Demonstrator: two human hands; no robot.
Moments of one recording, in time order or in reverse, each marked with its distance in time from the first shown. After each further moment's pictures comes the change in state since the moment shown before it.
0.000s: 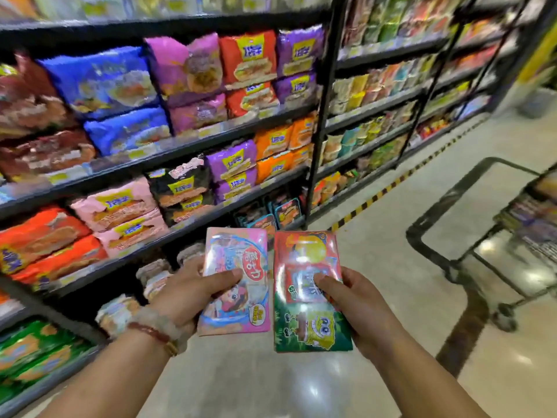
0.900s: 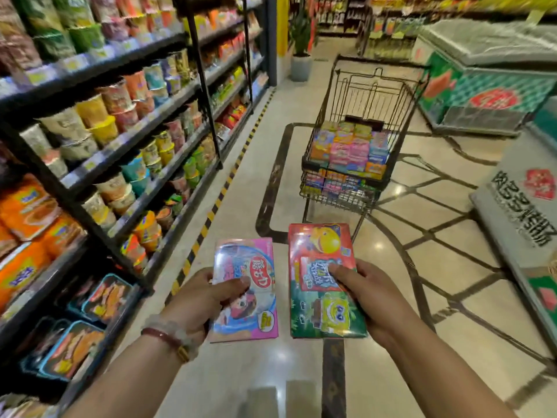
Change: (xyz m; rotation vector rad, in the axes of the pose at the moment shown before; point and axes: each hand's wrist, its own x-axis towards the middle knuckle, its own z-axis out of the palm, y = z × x) left_hand 0.173 -0.009 0.474 0.333 -0.656 -0.190; right_hand 0.037 -0.068 -0.407 0.336 0.702 -0.112
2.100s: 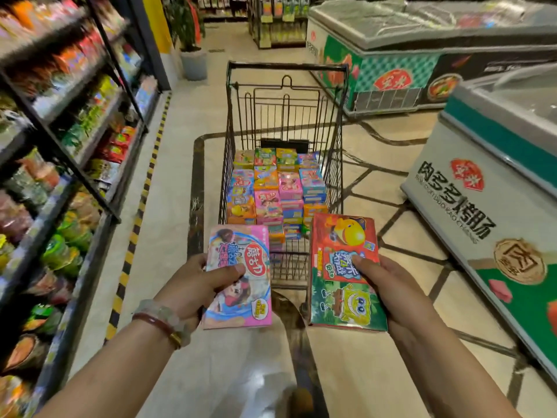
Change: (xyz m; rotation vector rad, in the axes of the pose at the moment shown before) left_hand 0.420 0.196 0.193 0.165 -0.363 -0.066; right_hand 0.337 -0.171 -0.137 0.274 0.436 -0.031
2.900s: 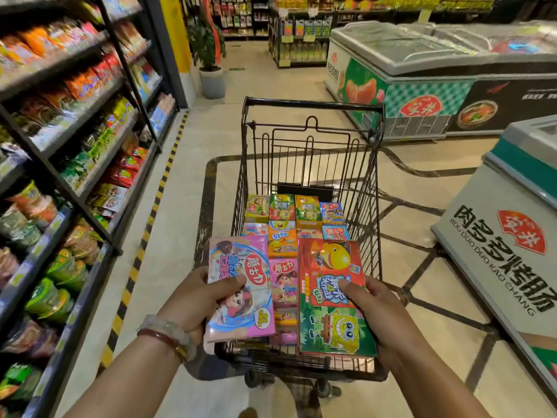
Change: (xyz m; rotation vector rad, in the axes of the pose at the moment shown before) left_hand 0.194 0.114 -0.019 -0.076 0.065 0.052; right_hand 0.205 -0.076 0.085 -0.024 -0.114 0.040
